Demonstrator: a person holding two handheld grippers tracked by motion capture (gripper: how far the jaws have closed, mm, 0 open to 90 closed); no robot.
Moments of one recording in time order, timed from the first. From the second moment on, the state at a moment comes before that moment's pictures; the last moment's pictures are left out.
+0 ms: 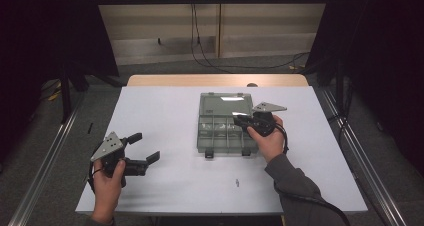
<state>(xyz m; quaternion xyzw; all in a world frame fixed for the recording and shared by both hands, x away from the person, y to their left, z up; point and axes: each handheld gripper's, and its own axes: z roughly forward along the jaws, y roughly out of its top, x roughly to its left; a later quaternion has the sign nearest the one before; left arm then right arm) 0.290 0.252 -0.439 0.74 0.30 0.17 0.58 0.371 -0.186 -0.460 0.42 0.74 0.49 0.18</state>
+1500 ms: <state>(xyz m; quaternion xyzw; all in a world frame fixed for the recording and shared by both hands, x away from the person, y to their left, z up) 0.288 0.249 -0.439 0.74 0.30 0.17 0.58 0.307 -0.209 -0.451 0.37 0.75 0.52 0.18</state>
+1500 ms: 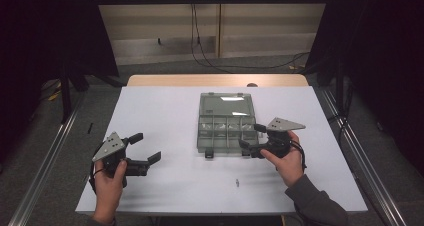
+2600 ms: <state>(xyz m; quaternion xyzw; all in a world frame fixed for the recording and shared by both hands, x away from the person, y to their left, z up) 0.287 0.247 -0.438 0.74 0.30 0.17 0.58 0.260 -0.208 -0.469 0.33 0.78 0.51 0.14</state>
